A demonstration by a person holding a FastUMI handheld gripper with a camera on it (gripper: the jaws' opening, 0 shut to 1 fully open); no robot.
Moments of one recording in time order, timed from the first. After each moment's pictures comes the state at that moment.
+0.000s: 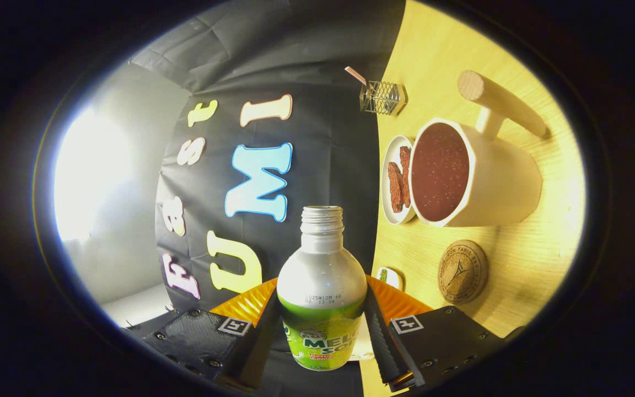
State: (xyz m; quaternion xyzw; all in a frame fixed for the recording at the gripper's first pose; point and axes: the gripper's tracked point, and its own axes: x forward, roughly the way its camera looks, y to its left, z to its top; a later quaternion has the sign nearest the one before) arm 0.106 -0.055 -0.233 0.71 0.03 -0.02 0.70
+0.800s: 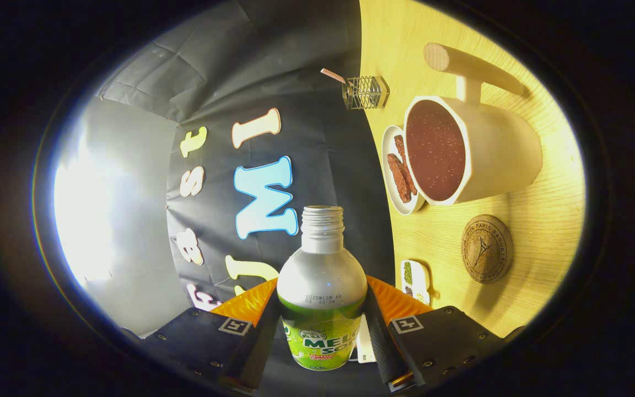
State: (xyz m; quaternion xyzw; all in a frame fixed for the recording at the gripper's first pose) arm 0.109 -0.054 -0.222 0.78 -0.01 -0.02 0.63
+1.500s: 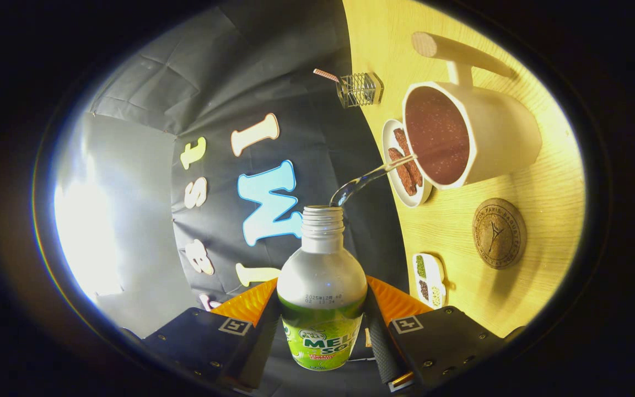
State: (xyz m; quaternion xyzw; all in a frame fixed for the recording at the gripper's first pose) arm 0.116 -0.046 -0.213 0.80 -0.03 -0.02 0.59
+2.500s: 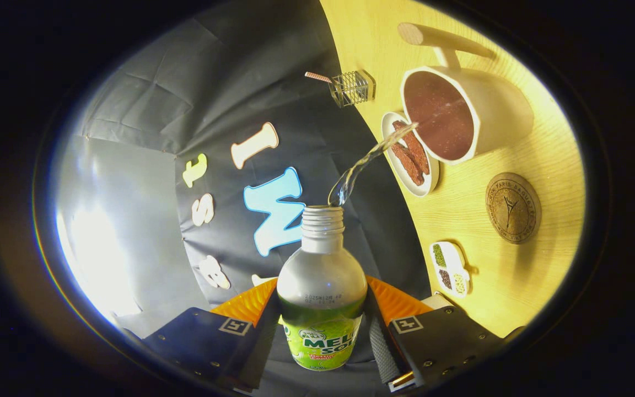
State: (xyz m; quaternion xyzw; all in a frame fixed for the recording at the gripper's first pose) arm 0.126 -0.047 -0.183 0.84 -0.06 -0.02 0.54
